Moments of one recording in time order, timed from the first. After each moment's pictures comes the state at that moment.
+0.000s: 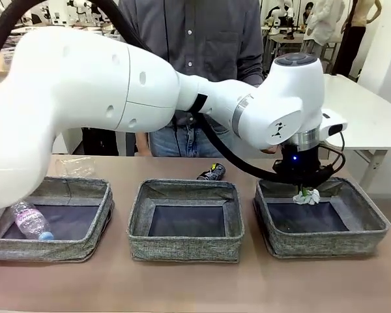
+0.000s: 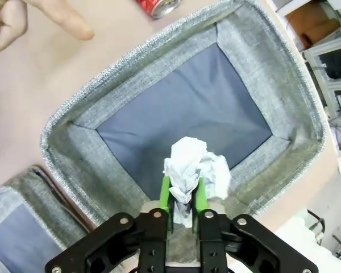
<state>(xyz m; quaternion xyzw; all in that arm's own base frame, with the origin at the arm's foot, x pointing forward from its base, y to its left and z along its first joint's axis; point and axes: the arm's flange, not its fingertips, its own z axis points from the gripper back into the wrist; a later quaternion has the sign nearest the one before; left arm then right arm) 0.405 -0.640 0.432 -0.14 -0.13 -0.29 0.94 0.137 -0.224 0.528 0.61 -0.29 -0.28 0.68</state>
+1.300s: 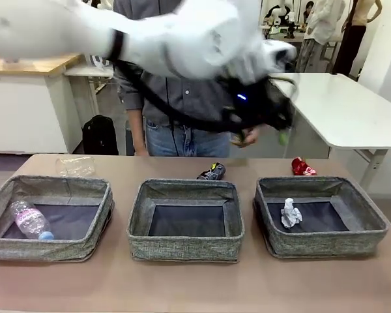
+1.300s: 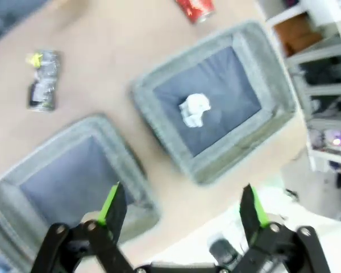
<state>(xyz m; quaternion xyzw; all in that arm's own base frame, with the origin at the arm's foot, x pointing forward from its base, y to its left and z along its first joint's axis) 0.419 -0.491 0.559 -0.19 -0.11 -0.24 0.95 0.210 -0.174 0.512 0.66 -0.17 -0.22 0.70</state>
